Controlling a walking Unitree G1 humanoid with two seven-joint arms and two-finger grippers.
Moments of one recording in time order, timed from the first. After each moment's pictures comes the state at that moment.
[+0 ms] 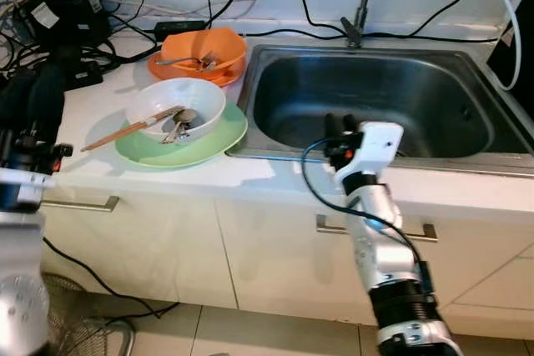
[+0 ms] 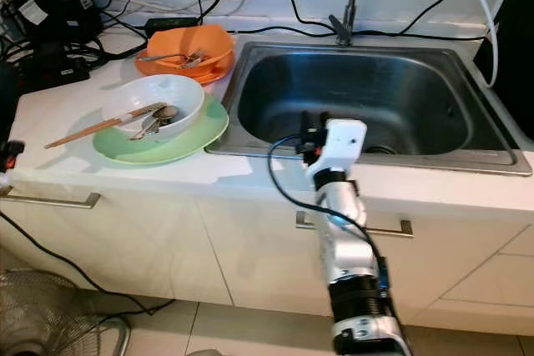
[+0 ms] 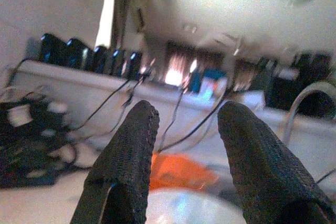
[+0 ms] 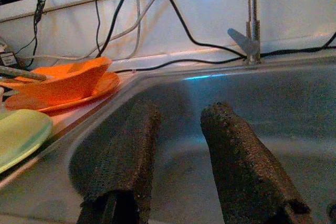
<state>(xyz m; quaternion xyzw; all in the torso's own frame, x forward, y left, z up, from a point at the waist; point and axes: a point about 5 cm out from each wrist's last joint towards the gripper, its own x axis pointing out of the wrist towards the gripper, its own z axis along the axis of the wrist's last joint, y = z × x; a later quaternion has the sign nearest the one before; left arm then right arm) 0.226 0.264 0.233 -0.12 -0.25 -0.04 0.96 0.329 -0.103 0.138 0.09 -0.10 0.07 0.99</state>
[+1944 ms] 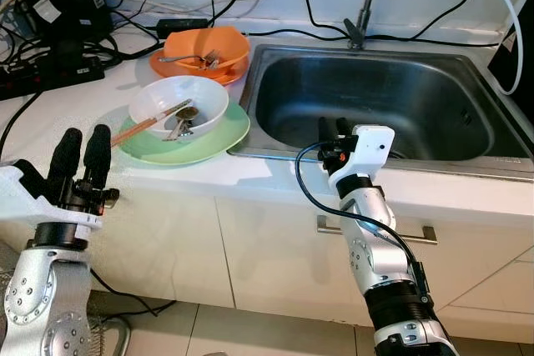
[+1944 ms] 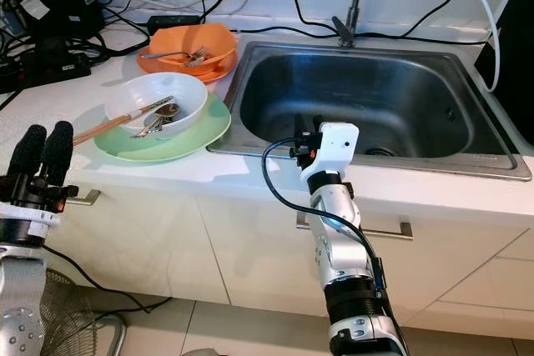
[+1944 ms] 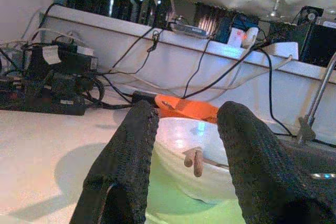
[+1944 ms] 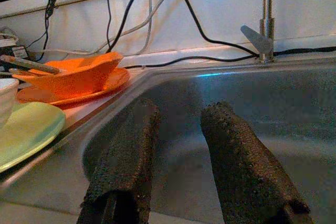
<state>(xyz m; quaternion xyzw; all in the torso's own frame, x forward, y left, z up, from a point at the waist) 0.221 0.236 0.182 -0.12 -0.18 0.01 0.98 0.329 -0.100 0.134 0.09 -0.09 0.08 0.99</state>
